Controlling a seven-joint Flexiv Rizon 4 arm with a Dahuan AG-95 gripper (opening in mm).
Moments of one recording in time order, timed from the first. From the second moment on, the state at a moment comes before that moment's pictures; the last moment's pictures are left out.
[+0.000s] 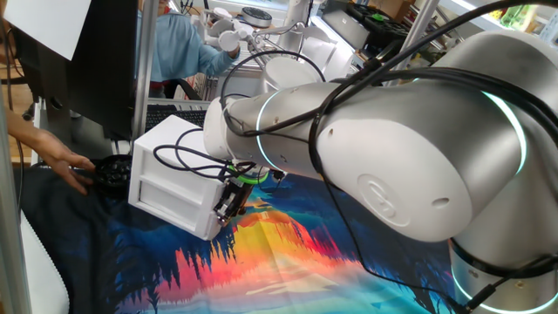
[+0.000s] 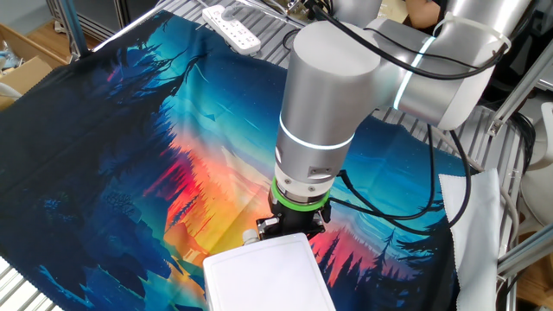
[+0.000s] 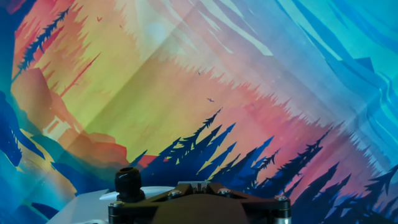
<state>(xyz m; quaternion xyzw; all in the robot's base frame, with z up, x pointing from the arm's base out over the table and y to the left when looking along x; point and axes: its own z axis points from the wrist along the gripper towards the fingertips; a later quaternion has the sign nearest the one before) 0.606 0.157 0.069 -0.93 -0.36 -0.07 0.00</state>
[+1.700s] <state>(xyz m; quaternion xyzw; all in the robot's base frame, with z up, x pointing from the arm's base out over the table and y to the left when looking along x) 0.610 0.165 0.068 -0.92 -0.38 -0.07 0.01</state>
